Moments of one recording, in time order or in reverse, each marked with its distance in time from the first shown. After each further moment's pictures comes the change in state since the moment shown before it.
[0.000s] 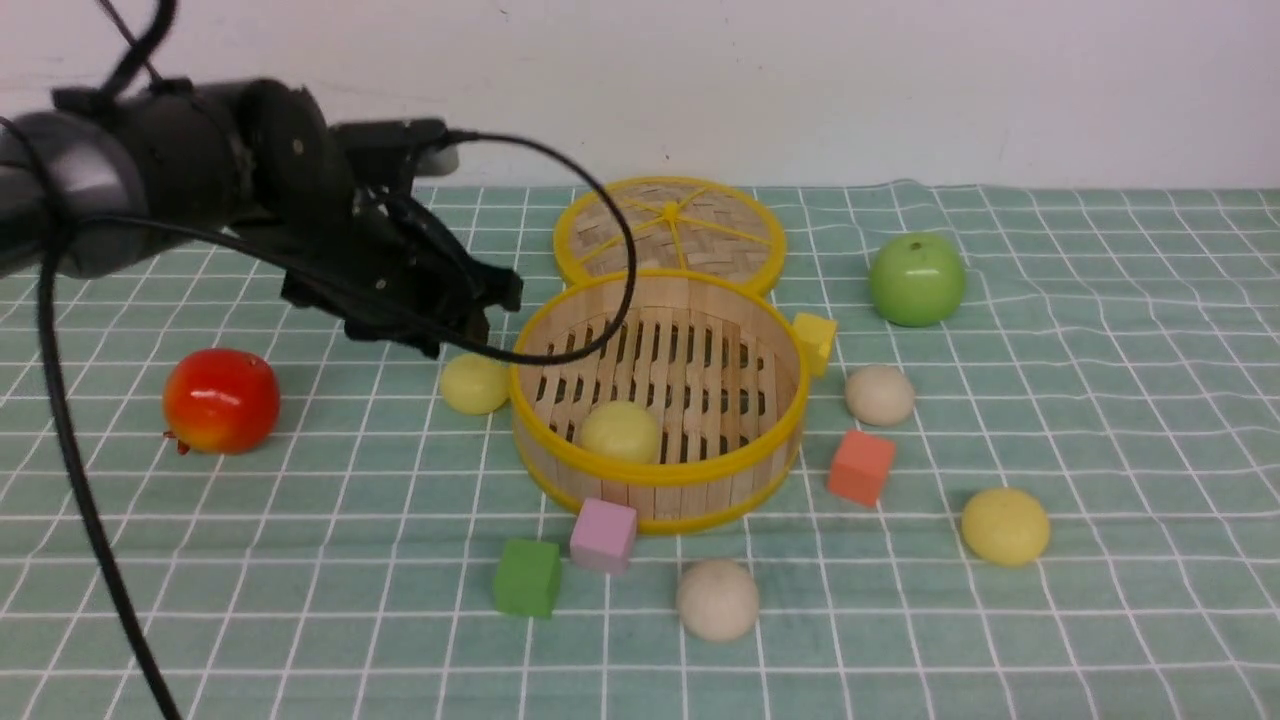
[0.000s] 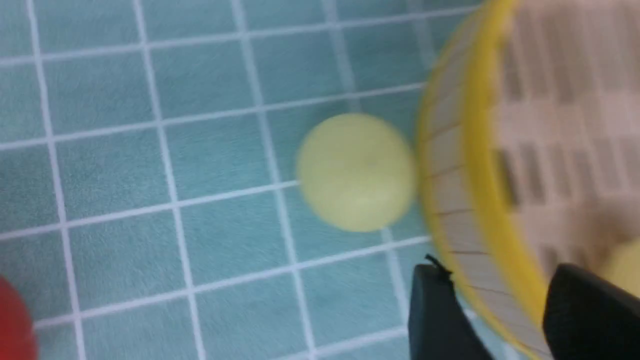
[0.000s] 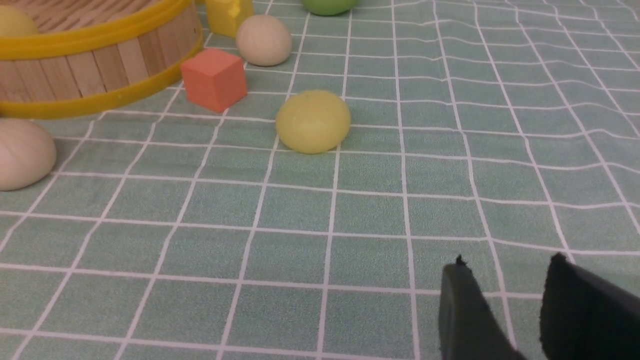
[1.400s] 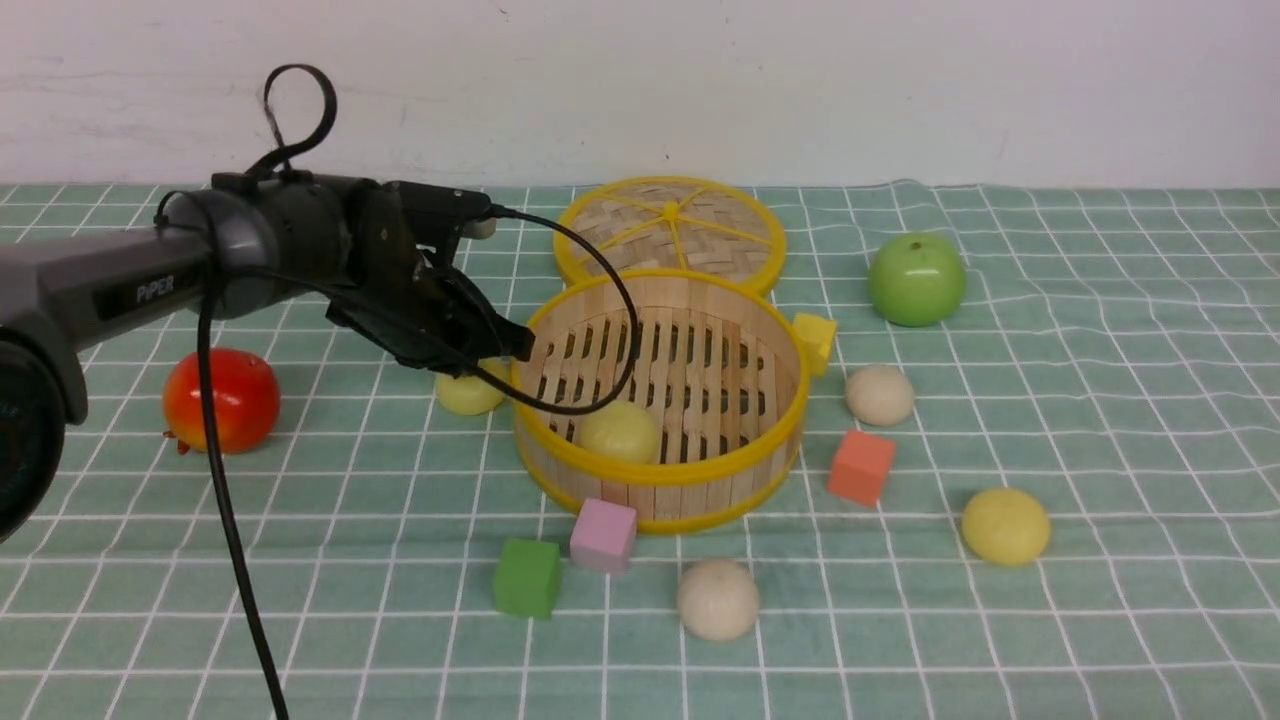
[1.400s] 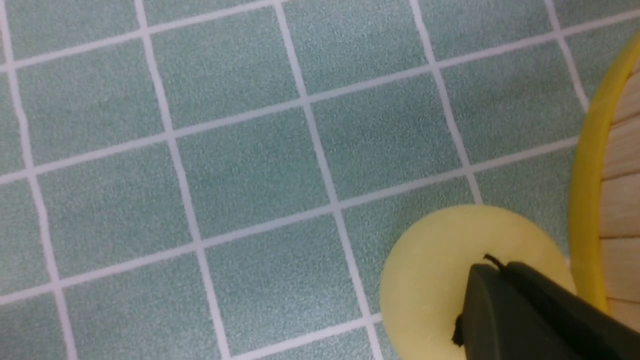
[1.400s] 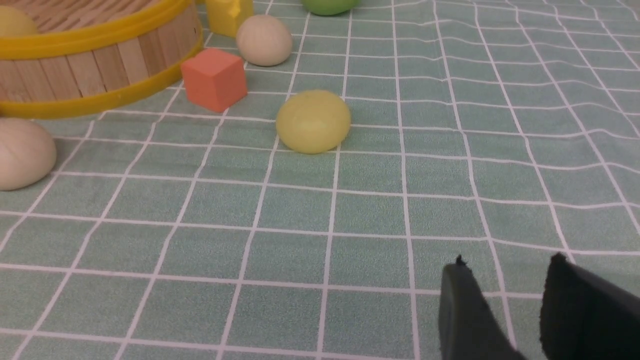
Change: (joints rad) right arm 0.000 0.000 0.000 0.000 0.000 0.000; left arm 0.002 0.226 -0.151 0.135 -0.086 0.029
